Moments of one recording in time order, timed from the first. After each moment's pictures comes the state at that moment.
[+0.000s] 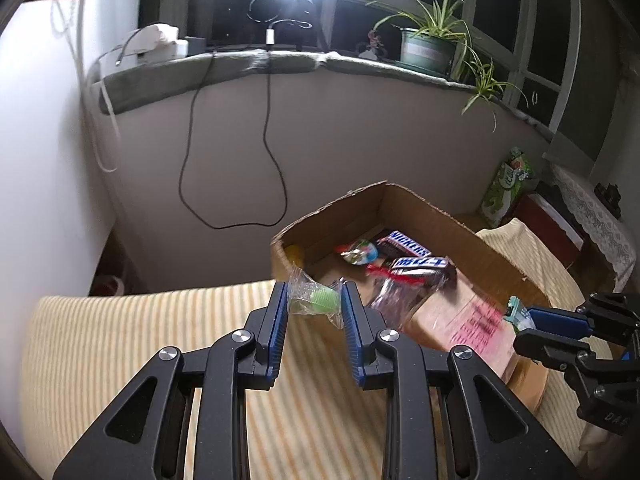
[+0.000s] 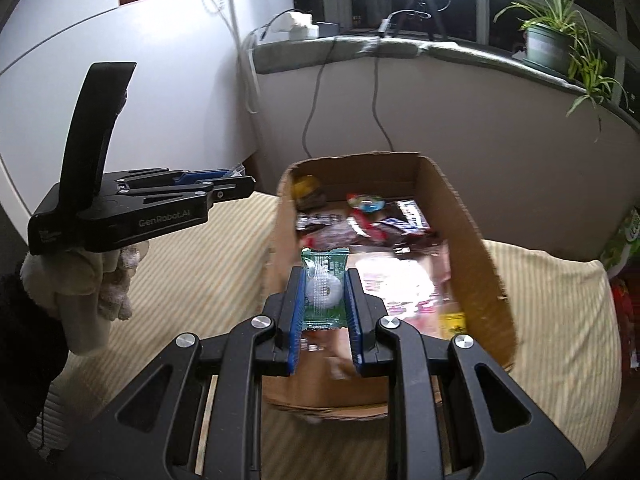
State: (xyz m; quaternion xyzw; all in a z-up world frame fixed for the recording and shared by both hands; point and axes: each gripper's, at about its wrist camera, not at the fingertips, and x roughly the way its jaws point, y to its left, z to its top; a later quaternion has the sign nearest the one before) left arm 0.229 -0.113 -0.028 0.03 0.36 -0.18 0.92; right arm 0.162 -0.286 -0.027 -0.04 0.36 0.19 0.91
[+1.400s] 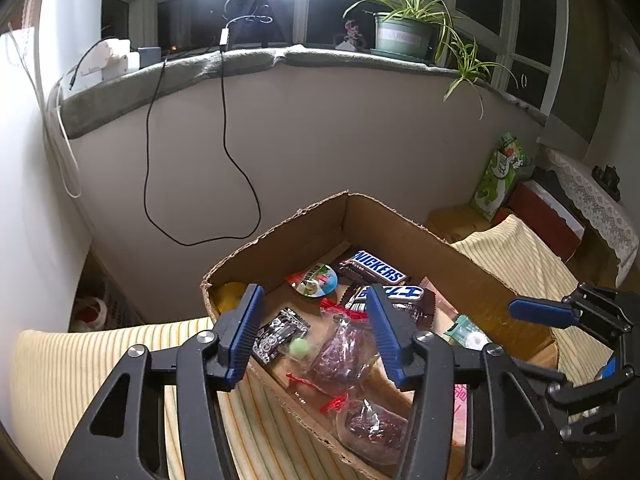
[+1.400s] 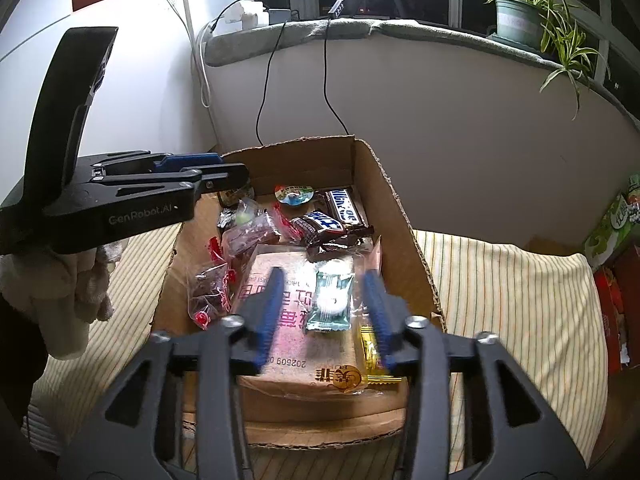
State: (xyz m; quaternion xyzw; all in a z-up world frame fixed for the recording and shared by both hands) left arm 0.252 -0.166 -0.032 0.06 0.36 -0.20 0.91; right arm 0.190 -0.324 -0.047 -0.04 0.37 0.15 0.91
